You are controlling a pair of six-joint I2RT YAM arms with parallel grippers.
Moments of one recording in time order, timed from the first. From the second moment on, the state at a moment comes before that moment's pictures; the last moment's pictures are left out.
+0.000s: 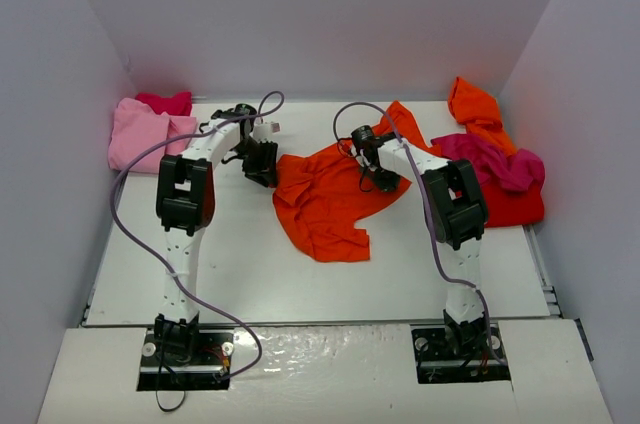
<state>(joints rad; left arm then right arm) -0.20 2.33 1.97 -0.99 0.46 -0.05 0.42 2.14 1.56 -0.74 0.39 -0.32</state>
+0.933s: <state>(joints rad) -0.05 2.34 2.25 -1.11 0.28 0.08 0.43 2.14 1.55 -0.74 0.38 -0.32</state>
